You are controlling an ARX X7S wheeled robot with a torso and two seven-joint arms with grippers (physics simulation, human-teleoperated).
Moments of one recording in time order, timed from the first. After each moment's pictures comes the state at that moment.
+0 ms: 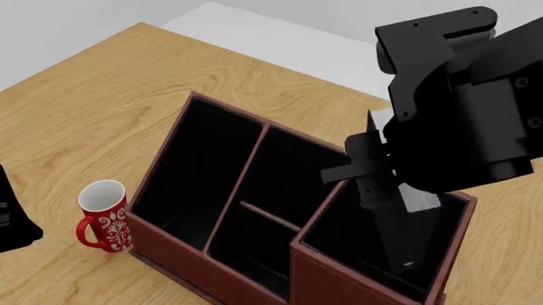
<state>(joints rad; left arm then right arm) -0.21 -0.39 0.02 0.43 -0.52 -0.30 -0.46 1.78 0.63 -1.26 0.42 2.26 1.27 1.04</state>
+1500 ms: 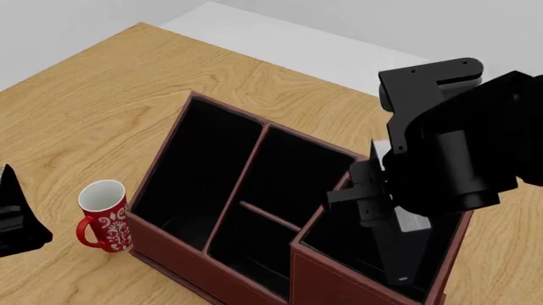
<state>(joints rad) -0.22 -0.39 0.06 0.38 -0.49 -0.28 -0.46 1.65 0.59 -1.30 0.50 1.98 1.17 0.78</state>
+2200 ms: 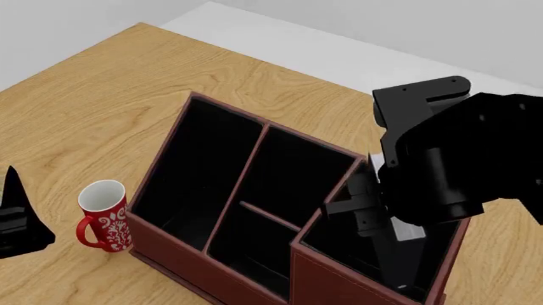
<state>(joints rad) -0.22 -0.39 0.08 0.37 -0.49 -0.27 -0.47 1.62 0.55 -1.34 0.57 1.87 1.13 0.66</state>
